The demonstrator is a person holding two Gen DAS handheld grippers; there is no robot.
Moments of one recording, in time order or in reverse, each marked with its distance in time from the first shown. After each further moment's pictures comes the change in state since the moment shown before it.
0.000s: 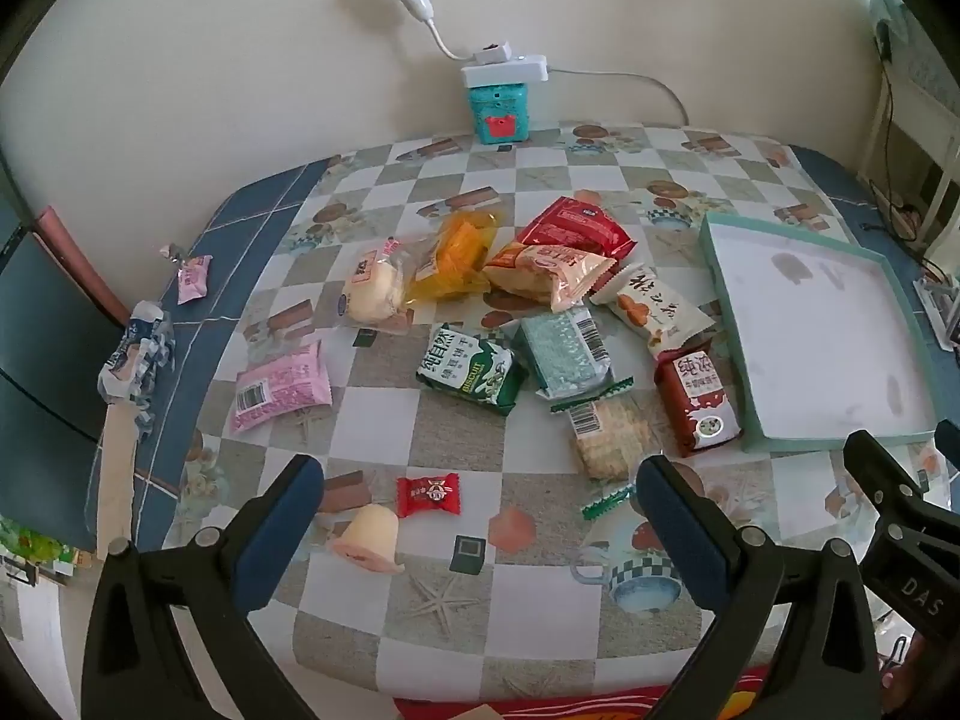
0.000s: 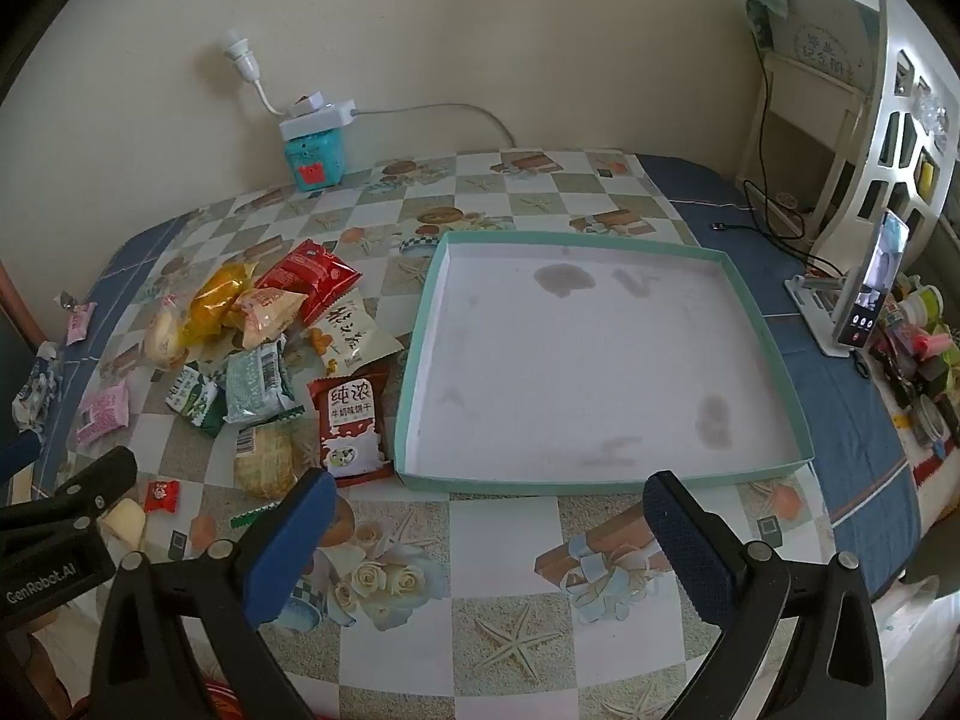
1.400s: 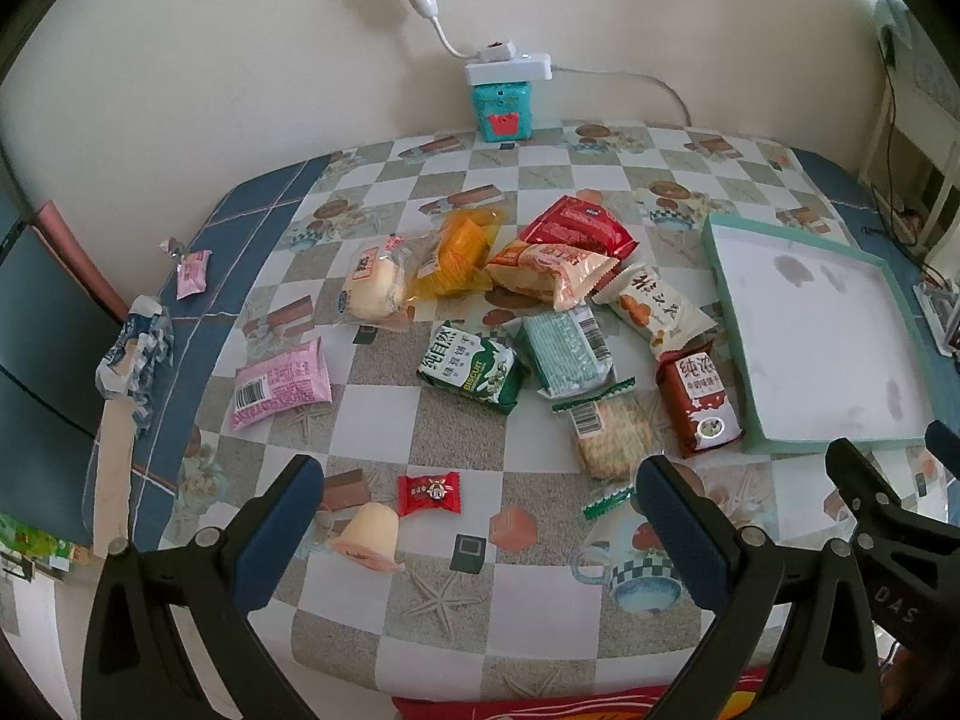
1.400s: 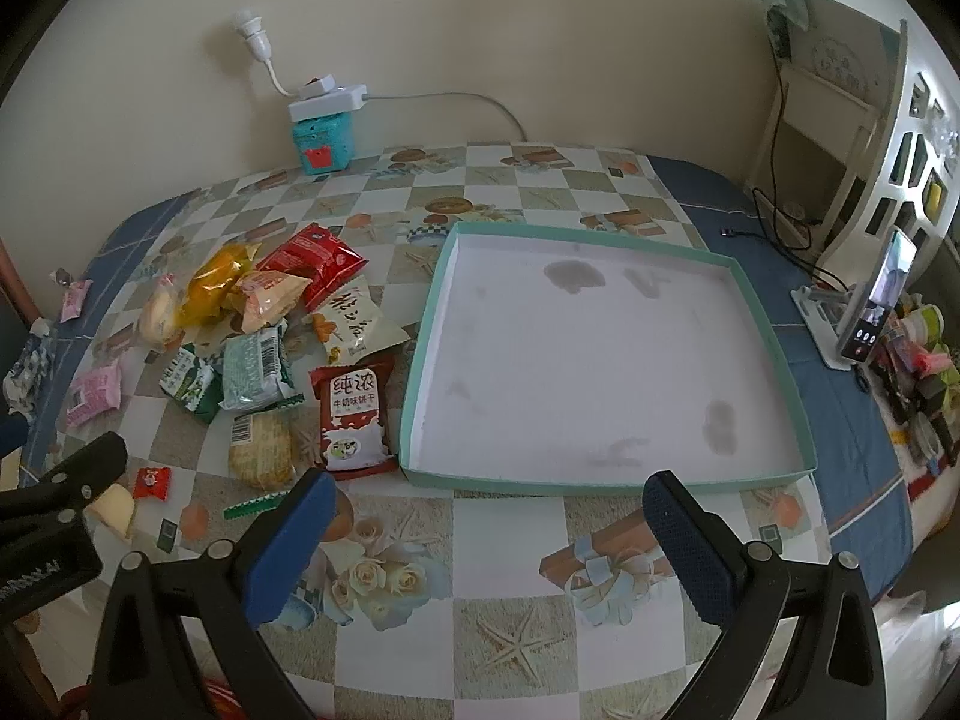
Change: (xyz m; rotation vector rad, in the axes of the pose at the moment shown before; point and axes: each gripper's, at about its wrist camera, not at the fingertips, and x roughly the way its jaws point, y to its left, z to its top) left arm 0.005 0.001 -0.003 -0.016 0.000 -0.015; right arm 0.008 0.010 -0.001 -0.037 0.014 -0.015
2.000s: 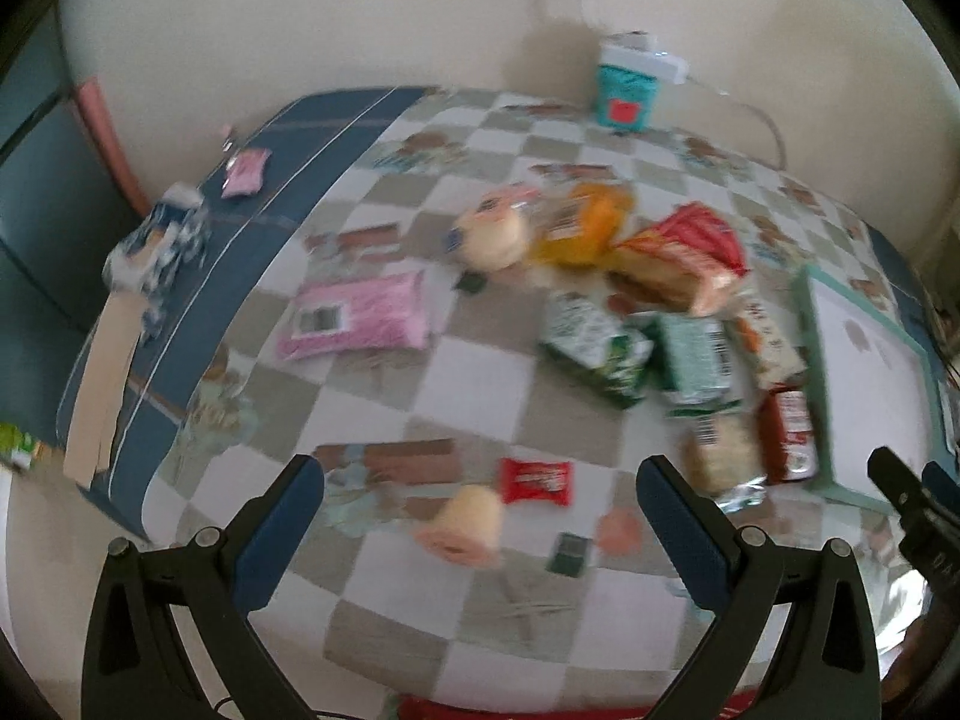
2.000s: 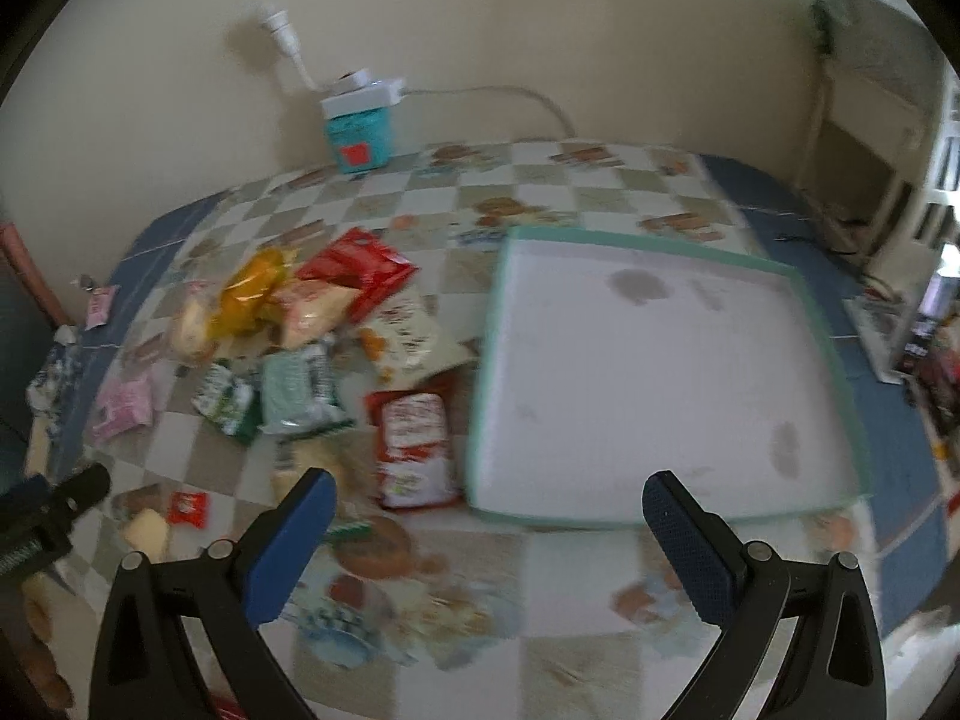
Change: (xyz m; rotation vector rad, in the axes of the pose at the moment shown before) left arm 0.031 0.099 -0.015 -0.236 0.019 0.018; right arm 0.027 0.037 0.021 -0.020 0.030 0.124
